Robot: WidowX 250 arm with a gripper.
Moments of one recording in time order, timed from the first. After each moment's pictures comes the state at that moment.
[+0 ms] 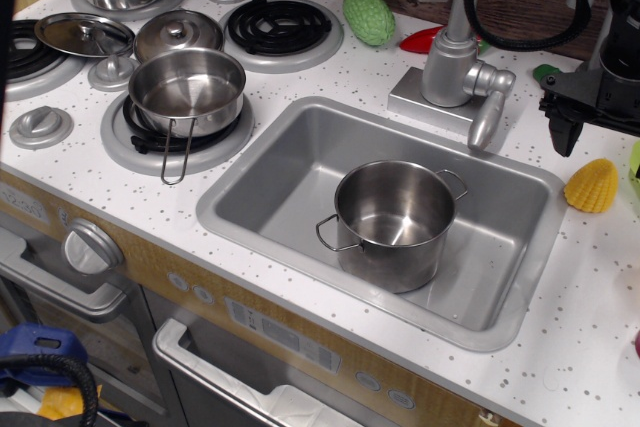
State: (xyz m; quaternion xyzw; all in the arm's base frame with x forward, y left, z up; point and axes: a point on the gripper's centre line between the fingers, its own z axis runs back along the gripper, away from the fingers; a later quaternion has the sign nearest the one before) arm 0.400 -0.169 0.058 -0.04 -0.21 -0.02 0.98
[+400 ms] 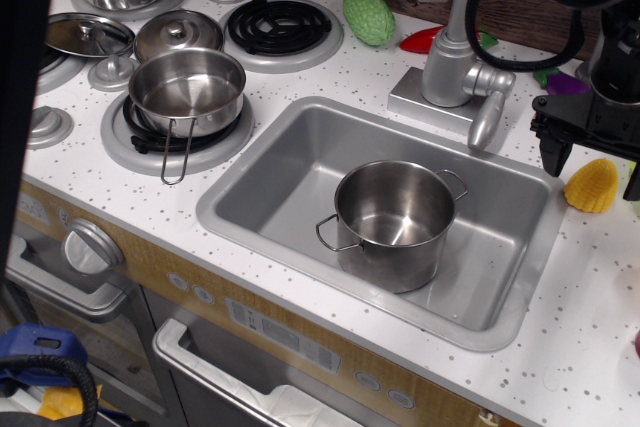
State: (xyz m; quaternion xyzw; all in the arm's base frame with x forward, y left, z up) arm 0.398 -0.168 0.038 -0.04 -0.20 -0.03 0.98
